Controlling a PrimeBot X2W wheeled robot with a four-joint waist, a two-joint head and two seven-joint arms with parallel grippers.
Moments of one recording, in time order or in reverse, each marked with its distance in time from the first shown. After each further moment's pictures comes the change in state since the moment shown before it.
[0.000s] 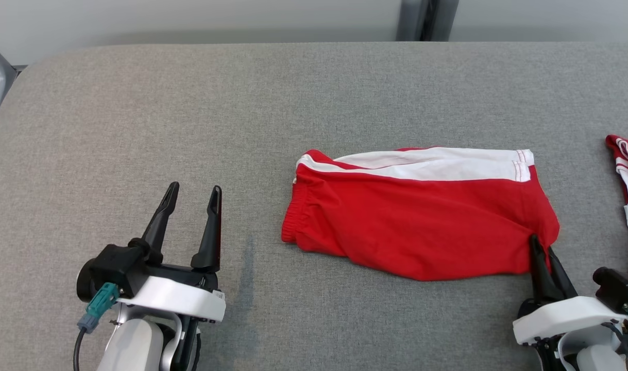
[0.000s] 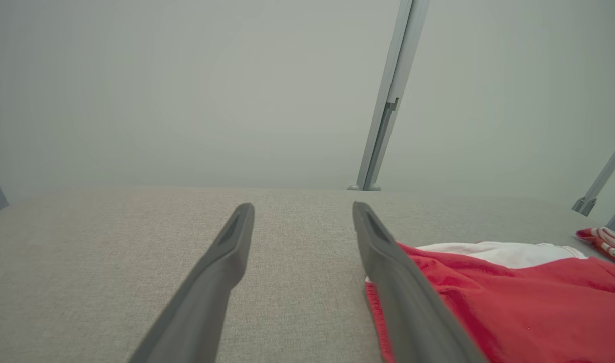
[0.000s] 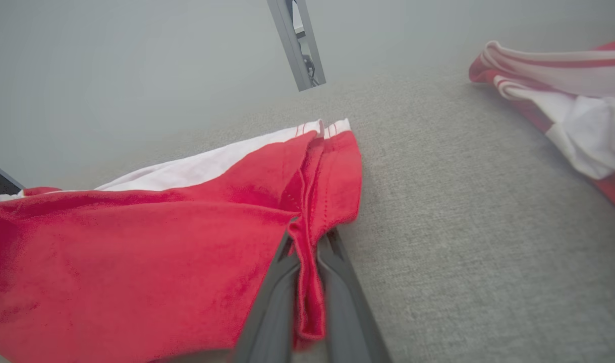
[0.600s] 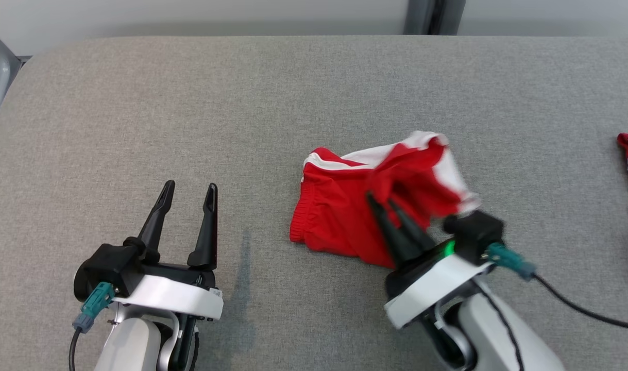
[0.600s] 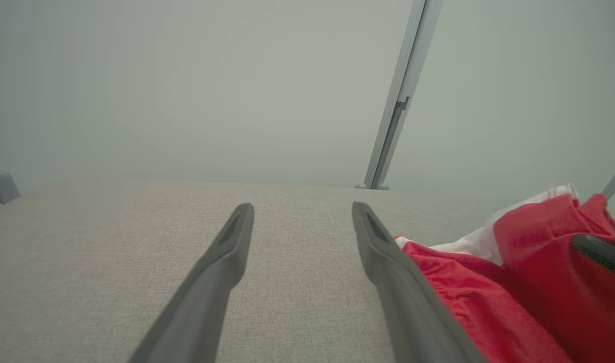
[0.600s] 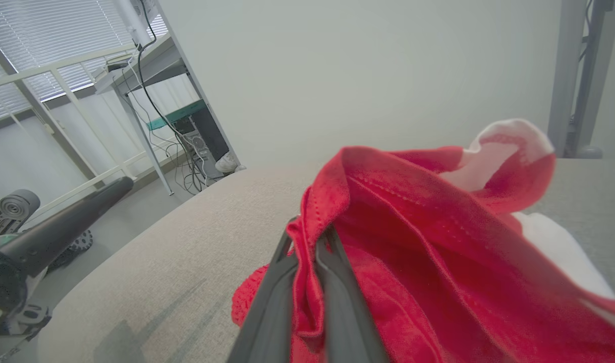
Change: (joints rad) left arm -0.001 0.007 0.000 -0.009 -0.023 0.012 0.001; right arm -0.214 0.025 0.470 -0.132 0.023 0.000 0.064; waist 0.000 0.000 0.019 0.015
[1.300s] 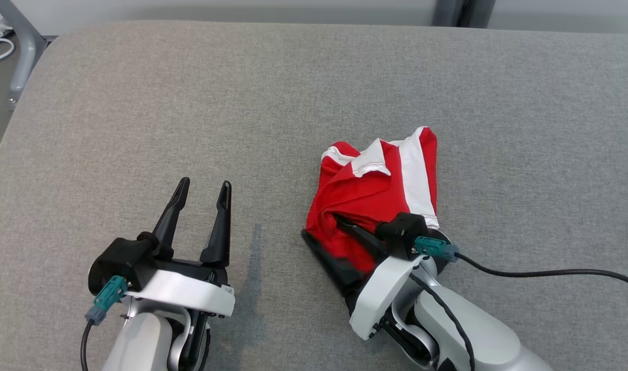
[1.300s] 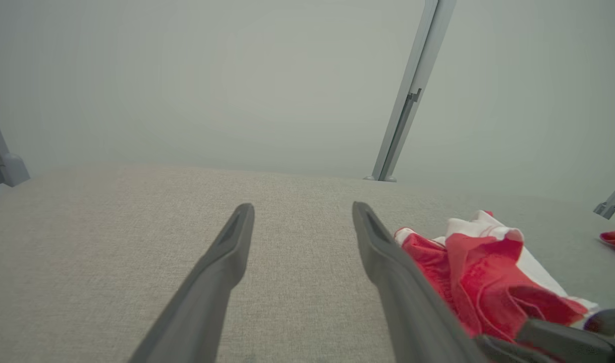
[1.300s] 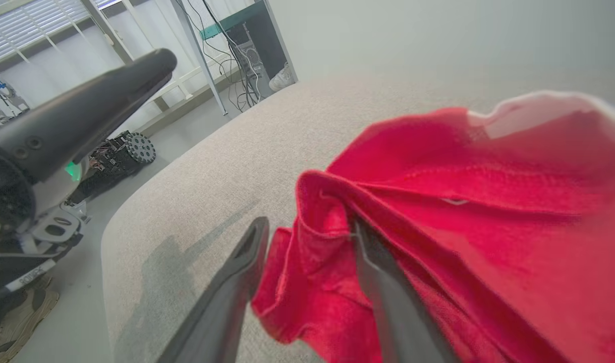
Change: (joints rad) left arm -0.026 -0.011 -0.038 0.026 -0.021 0.000 -0.001; right arm -0.205 0.000 0.367 0.269 0.192 0.000 0.010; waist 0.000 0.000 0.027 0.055
